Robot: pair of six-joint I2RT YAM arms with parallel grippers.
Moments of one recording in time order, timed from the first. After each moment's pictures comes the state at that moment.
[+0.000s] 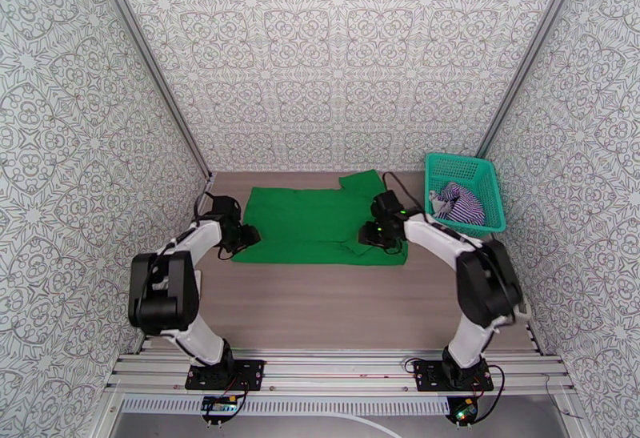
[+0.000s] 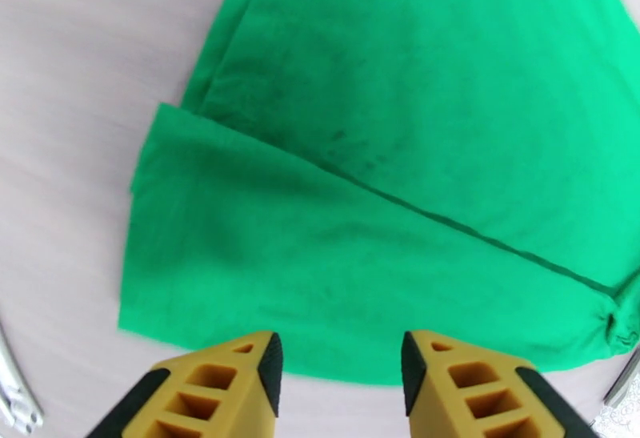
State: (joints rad) left arm 0.08 1.76 1.09 -0.57 0.21 -0.41; right arm 0.43 1.87 1.30 -0.58 -0.22 0.55
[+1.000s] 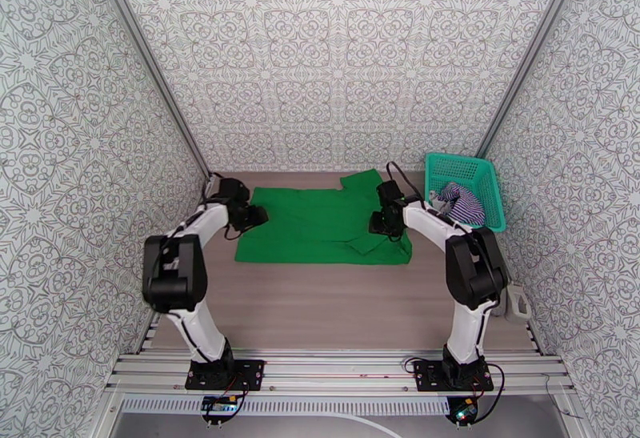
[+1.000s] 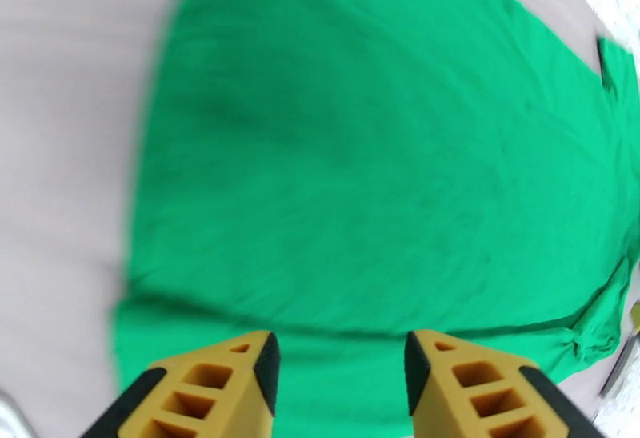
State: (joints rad) left arm 0.01 1.93 1.34 -0.54 0.28 -0.35; right arm 0.36 1.98 1.47 -0.66 -0.03 0.48
